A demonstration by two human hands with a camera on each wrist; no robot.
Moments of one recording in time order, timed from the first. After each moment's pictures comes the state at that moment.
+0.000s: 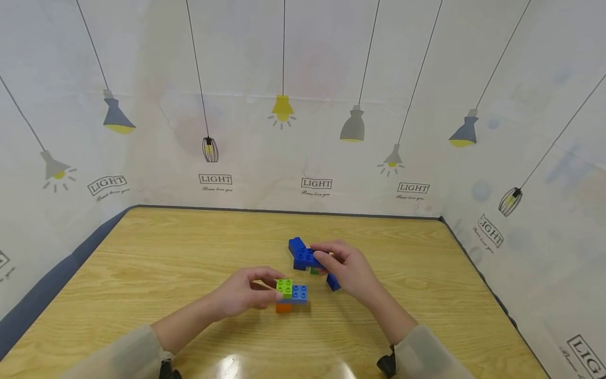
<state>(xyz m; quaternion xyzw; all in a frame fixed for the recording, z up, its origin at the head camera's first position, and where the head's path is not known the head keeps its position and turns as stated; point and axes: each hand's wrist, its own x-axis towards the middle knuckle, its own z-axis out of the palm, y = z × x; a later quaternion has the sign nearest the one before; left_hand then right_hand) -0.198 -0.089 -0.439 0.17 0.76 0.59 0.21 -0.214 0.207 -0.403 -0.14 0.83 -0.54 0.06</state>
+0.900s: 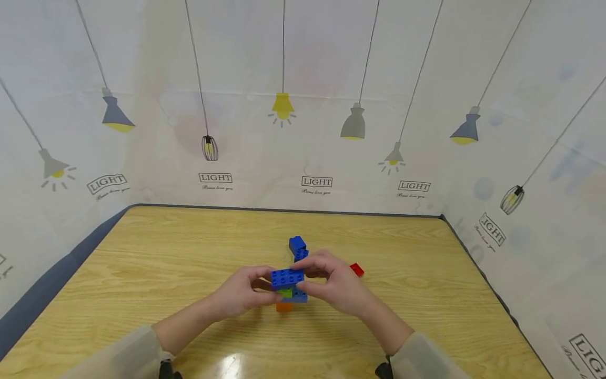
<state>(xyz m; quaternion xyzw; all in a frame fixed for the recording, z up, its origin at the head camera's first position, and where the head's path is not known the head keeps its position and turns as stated) -0.199 -0.087 -0.442 0.20 0.77 0.57 0.18 -0.196 0.189 -0.409 -0.30 0.80 -0.52 0.07</state>
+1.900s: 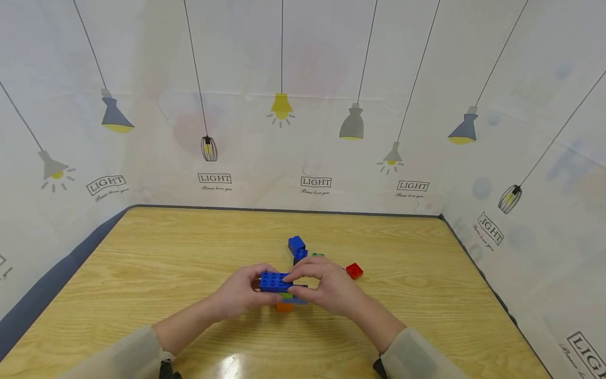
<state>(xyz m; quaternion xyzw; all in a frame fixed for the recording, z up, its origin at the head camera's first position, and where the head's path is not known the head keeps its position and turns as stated) -0.198 -0.086 -0.443 0.20 0.77 0.58 0.19 -0.196 0.179 -0.412 -0.36 0.86 -0.37 0.00</state>
